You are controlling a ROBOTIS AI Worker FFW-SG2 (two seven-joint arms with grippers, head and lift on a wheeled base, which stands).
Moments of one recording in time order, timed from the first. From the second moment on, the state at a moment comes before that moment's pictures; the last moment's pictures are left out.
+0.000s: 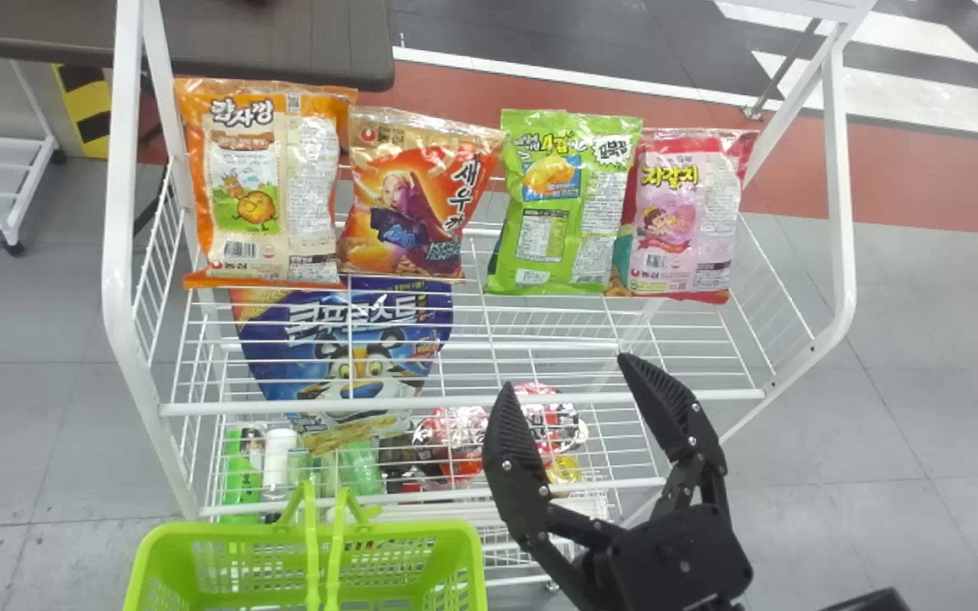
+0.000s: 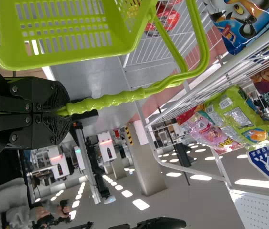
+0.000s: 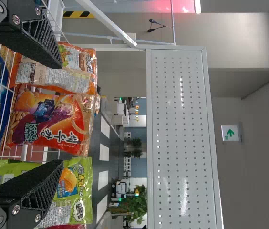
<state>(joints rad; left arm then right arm) 0.72 0.08 0.05 -1.97 0.53 0.83 -0.96 0.96 -0.05 0.09 -2.31 0.03 -0.34 0.16</state>
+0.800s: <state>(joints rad) 0.72 0.08 0.05 -1.96 0.54 0.82 -0.96 0.95 -0.05 0.08 -2.30 0.00 -0.32 0.14</state>
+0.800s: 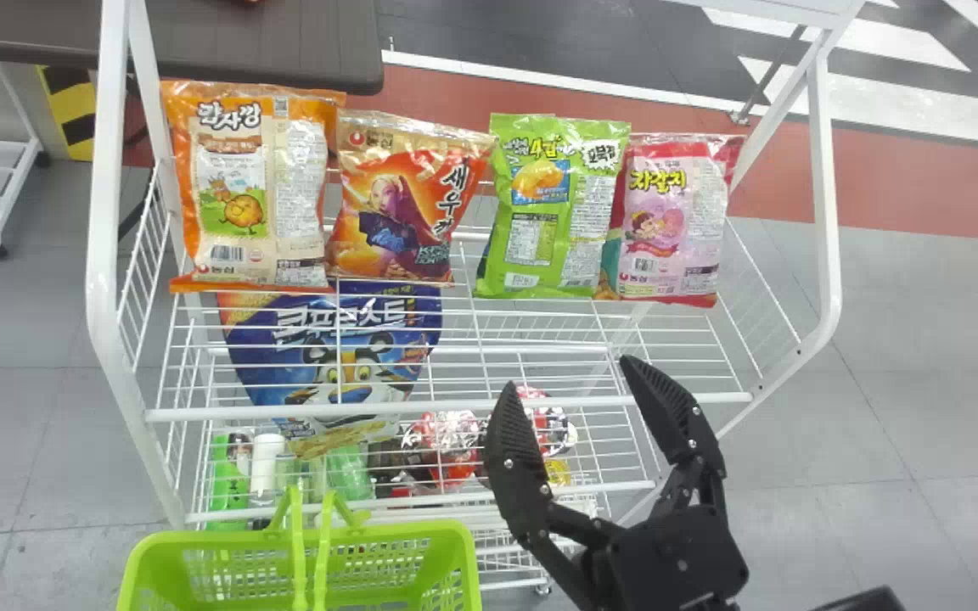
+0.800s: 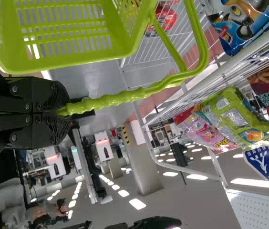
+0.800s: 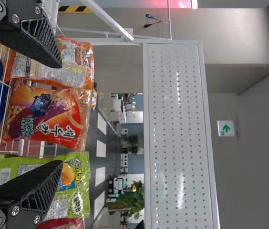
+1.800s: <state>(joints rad) 0.64 0.12 -0.01 -1.86 0.54 0.82 -0.97 0.02 0.00 0.40 -1.59 0.09 0.14 0.13</state>
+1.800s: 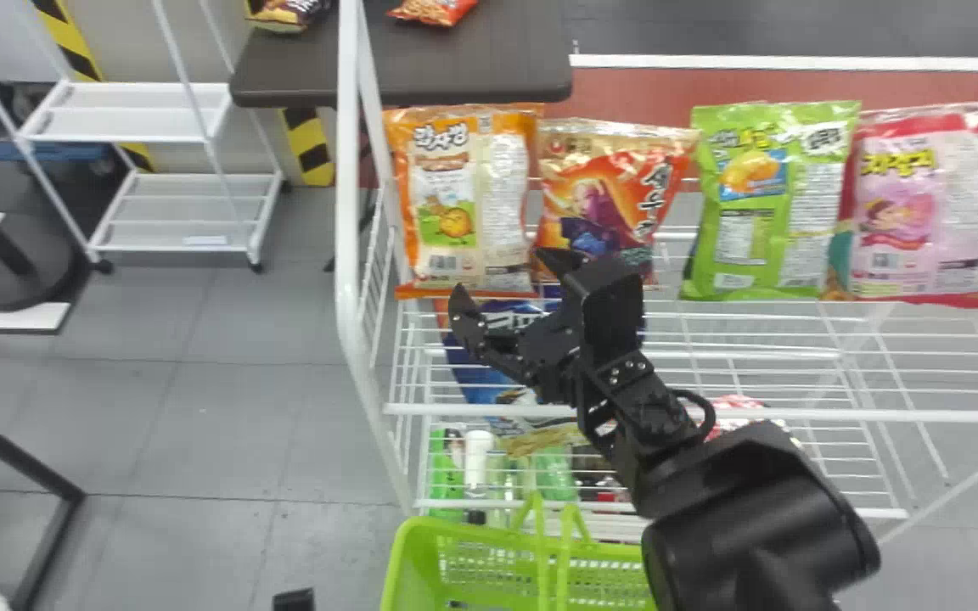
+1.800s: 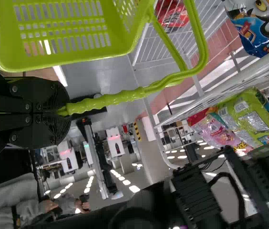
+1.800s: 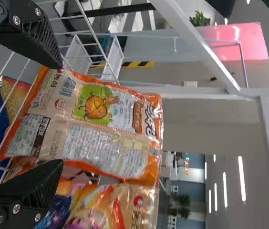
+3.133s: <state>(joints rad) 0.58 0.18 -0.01 -1.83 0.61 0.82 -0.96 -0.14 0.00 0.46 -1.53 0.07 0.27 0.27</state>
